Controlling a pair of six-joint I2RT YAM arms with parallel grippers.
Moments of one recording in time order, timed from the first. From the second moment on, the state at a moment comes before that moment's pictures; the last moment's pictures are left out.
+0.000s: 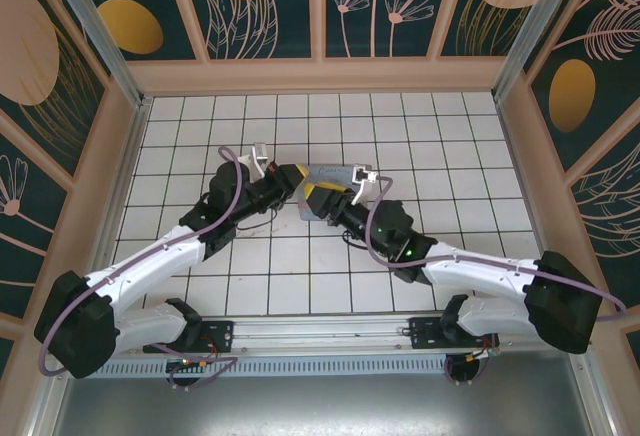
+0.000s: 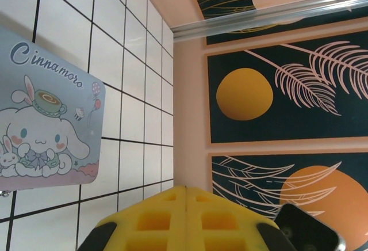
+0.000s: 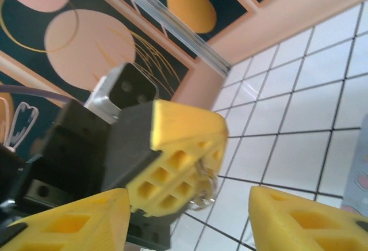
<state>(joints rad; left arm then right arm) -0.65 1.18 0.71 0.25 0.25 -1.33 1.00 1.21 0.55 0.62 0.15 0.86</state>
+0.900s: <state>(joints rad) -0.65 1.16 0.68 0.22 0.23 -1.34 0.99 1.28 0.60 0.58 0.14 0.89</state>
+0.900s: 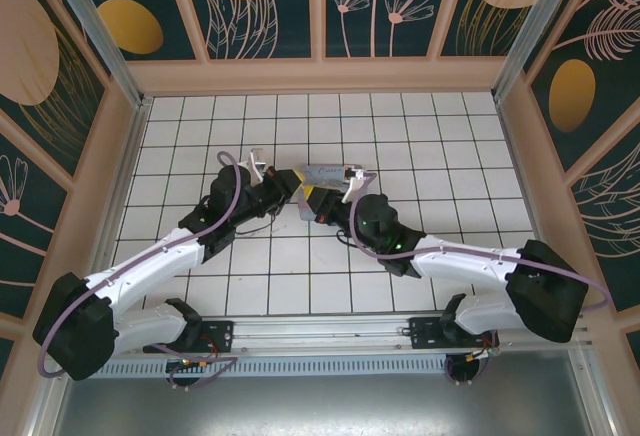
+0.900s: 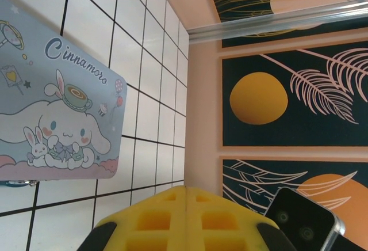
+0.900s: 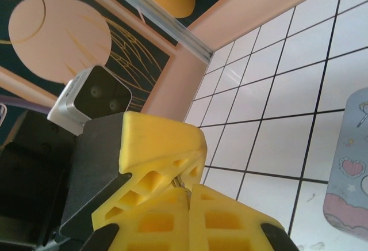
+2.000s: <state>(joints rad) -0.65 1.16 0.64 0.28 0.26 -1.27 0.91 1.19 0.44 0.77 -0.05 0.97</state>
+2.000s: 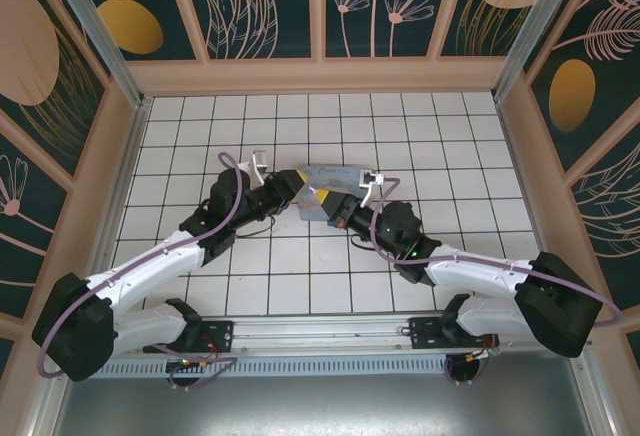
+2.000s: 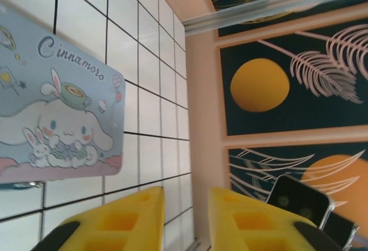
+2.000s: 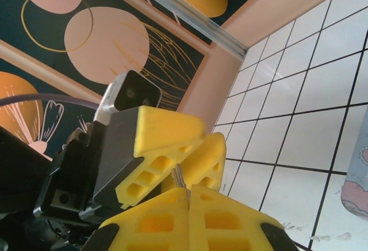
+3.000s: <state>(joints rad) -0.65 1.13 0.60 0.27 0.25 -1.25 0.91 1.24 0.43 0.66 -0.05 1.00</state>
